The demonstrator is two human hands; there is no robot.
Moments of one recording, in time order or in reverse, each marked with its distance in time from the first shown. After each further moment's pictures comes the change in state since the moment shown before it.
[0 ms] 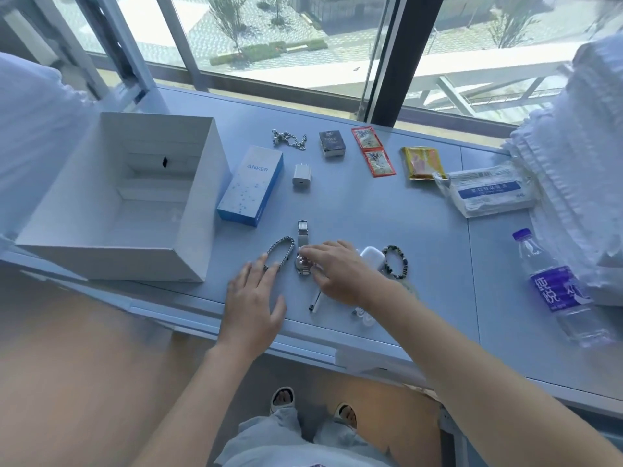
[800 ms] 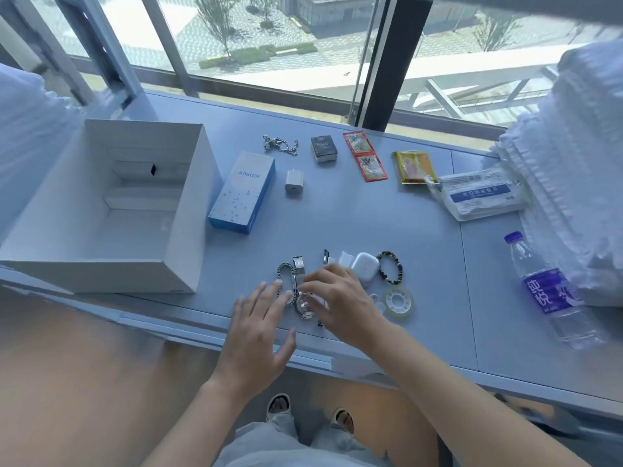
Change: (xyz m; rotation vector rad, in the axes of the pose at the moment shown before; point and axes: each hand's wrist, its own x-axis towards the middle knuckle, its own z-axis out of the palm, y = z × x) left_hand -0.028 0.005 0.011 -0.004 0.046 0.238; right_hand -0.043 -0.006 0.029 0.051 0.348 -0.113
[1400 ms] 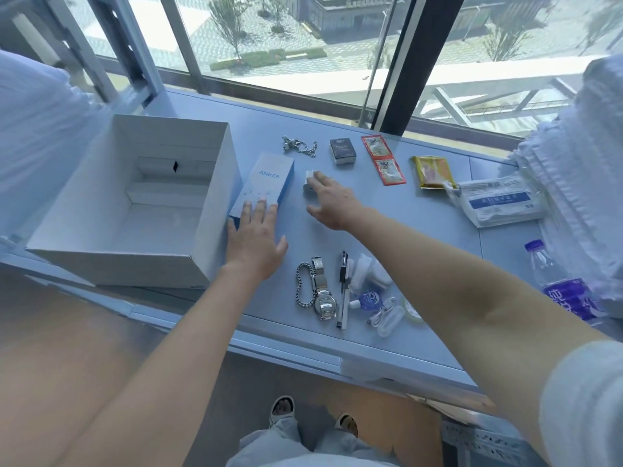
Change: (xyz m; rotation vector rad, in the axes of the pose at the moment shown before) left_hand 0.146 -0.063 -0.039 0.232 -0.069 -0.268; right_hand 0.199 0.066 0.001 -0.215 -0.347 0.293
